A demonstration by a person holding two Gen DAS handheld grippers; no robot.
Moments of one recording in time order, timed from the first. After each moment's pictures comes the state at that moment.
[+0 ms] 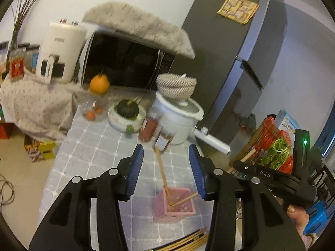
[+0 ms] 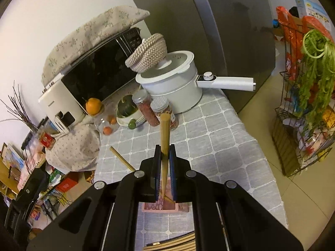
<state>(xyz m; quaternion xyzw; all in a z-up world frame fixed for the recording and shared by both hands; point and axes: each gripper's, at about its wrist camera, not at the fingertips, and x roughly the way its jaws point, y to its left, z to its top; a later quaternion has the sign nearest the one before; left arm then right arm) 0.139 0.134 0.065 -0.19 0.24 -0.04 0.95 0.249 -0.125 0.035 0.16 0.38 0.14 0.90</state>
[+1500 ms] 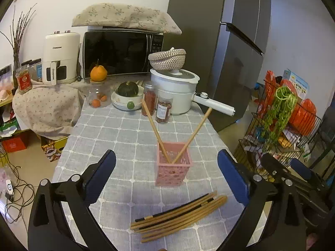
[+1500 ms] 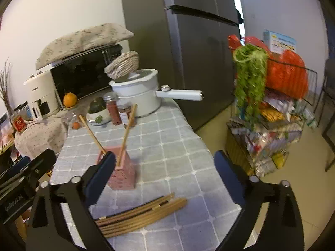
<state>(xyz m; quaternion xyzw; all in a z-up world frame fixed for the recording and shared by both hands) 0.075 0.041 0.019 -0.07 0.27 0.00 0.96 0.096 -0.184 0.010 0.09 0.29 0.01 0.95</state>
